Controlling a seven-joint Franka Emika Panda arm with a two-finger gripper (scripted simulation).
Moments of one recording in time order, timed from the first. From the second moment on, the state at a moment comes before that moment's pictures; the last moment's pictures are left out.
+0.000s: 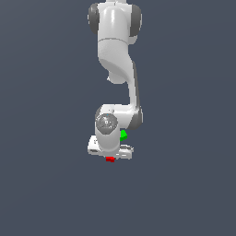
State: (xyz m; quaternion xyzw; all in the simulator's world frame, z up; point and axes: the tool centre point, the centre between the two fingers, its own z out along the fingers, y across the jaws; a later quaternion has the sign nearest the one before) arm 0.081 -0.035 0.020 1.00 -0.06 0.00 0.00
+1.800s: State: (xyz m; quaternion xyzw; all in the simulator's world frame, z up) arm 0.067 -0.029 0.112 1.00 -0.06 0.00 0.00
